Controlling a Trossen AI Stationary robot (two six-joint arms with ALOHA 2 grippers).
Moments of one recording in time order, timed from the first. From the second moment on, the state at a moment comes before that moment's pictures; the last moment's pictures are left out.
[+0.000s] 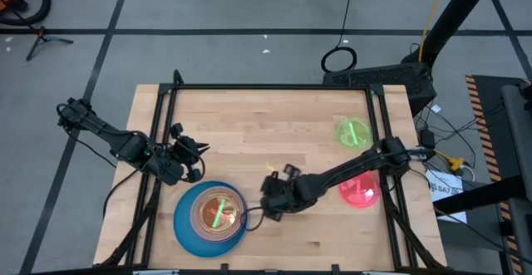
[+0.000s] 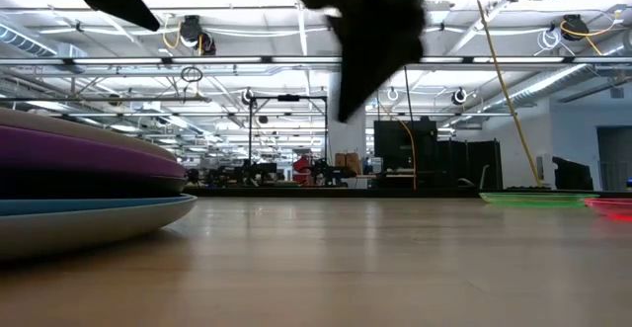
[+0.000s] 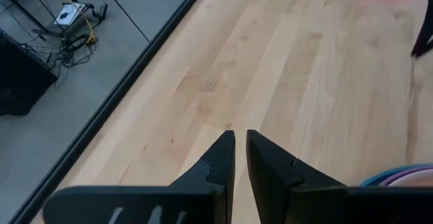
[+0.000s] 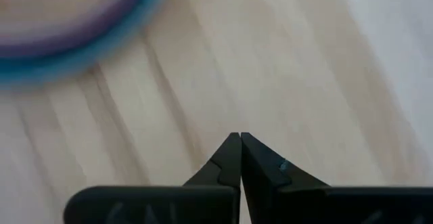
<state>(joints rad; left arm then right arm) -0.51 0.95 0.87 -0.88 -0.81 -0.55 0.37 2.02 1.63 -0.90 0.34 0.75</state>
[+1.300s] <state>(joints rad) -0.51 0.95 0.87 -0.87 -0.81 -0.54 0.49 1.47 0.87 -1.05 0.20 1.61</state>
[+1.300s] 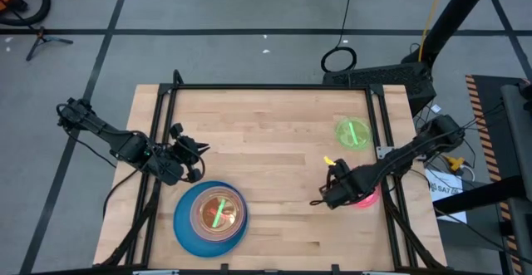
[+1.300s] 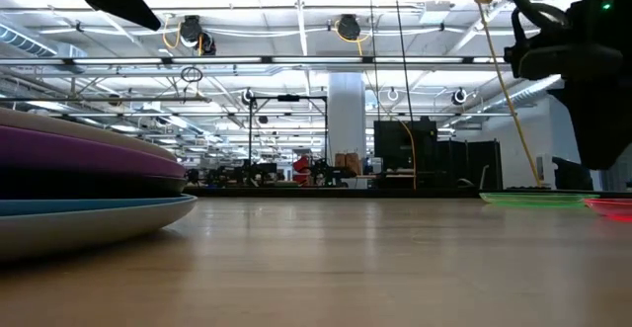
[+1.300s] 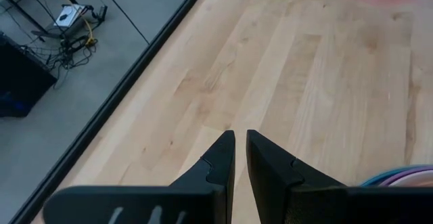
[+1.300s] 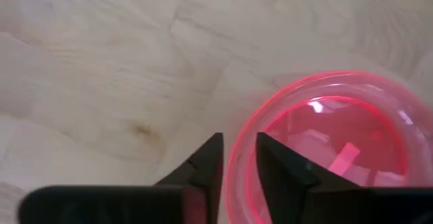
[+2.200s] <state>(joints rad) -0.51 0.95 0.87 -0.87 -0.81 -0.53 0.49 1.67 0.85 -0.97 0.16 1.67</state>
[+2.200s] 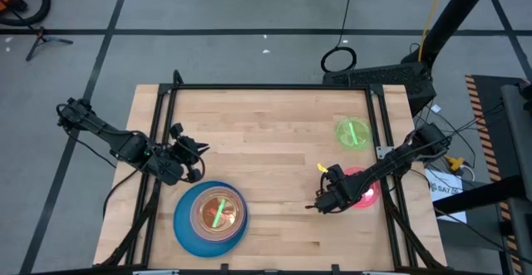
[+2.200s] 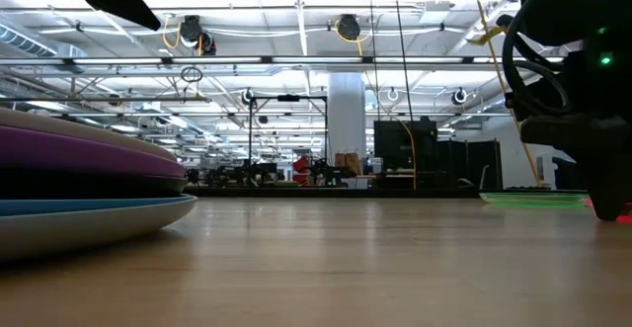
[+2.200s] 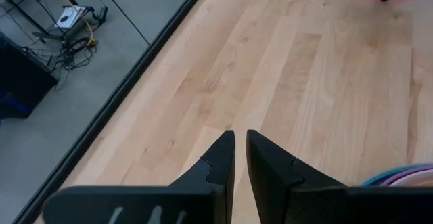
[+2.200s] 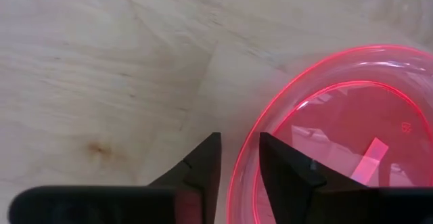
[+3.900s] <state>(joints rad) -0.51 0.95 0.87 -0.87 -0.81 -0.53 0.45 1.75 1.37 -0.54 0.45 0.38</state>
